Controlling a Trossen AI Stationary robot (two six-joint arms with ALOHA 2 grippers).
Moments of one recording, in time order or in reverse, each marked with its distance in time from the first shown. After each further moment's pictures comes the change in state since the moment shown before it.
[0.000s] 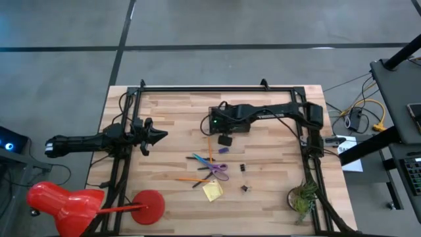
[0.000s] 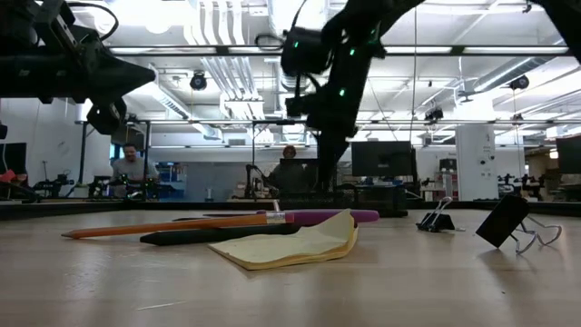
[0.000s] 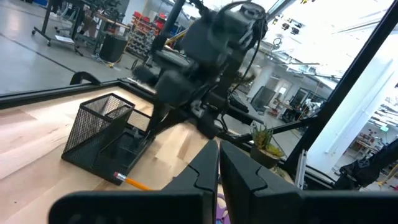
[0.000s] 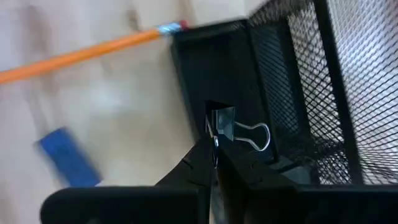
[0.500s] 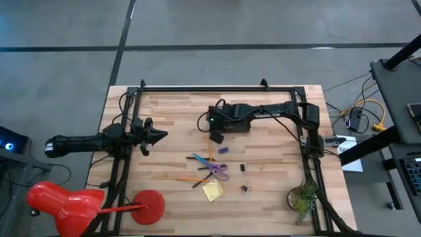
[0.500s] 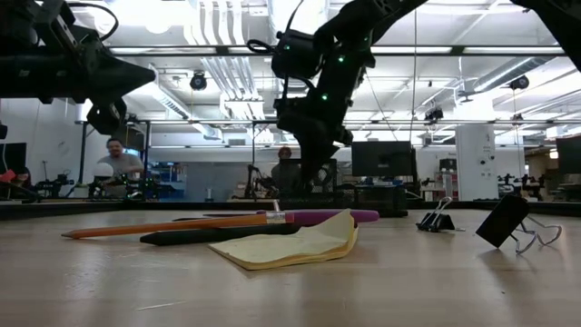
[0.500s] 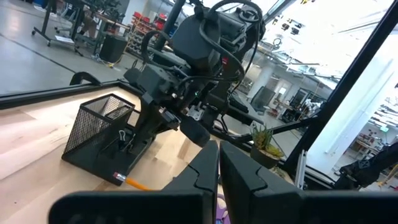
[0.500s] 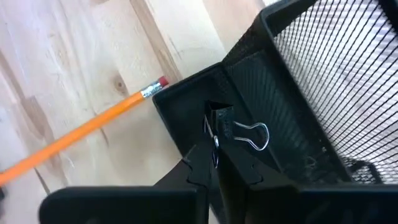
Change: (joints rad) left arm 0.000 0.000 0.000 0.000 0.000 0.000; right arm -0.005 0.039 0.027 0.099 0.003 0.215
